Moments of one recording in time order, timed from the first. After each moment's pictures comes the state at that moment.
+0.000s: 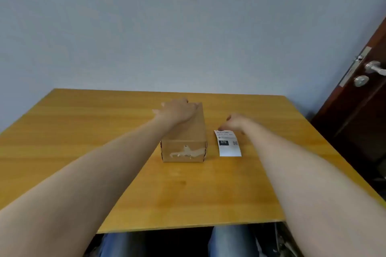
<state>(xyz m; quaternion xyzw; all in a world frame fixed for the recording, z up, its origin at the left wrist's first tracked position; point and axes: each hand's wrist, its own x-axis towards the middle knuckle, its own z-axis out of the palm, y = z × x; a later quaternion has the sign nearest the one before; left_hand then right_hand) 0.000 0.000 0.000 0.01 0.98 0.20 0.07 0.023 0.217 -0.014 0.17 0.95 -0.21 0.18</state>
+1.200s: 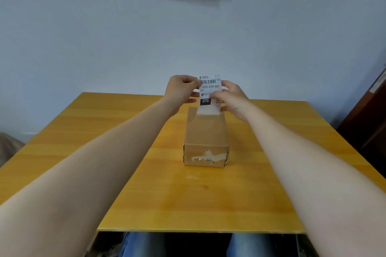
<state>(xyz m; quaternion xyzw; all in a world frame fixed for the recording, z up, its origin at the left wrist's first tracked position) 0.017 -0.054 0.066 0.03 0.75 0.66 -0.02 0.008 0.130 0.046 0.00 0.78 -0.63 0.01</state>
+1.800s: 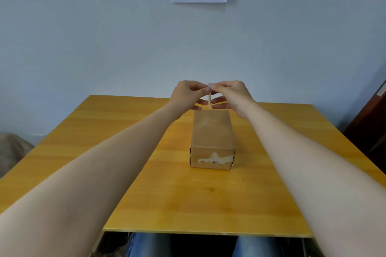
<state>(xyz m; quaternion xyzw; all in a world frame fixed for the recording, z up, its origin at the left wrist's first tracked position) 0.024 -0.065 0.061 0.11 0.79 0.60 -0.04 0.012 0.115 0.063 -0.03 0.77 -0.64 -0.01</state>
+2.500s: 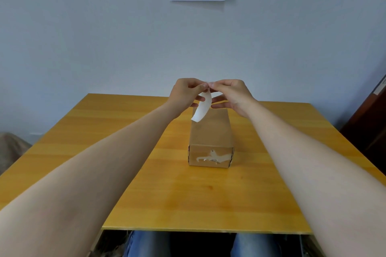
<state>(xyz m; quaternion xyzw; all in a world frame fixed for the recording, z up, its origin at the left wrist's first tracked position) 0.019 -0.065 0.057 0.12 0.80 0.59 -0.06 0.019 0.118 0.065 -0.05 0.76 -0.65 0.00</state>
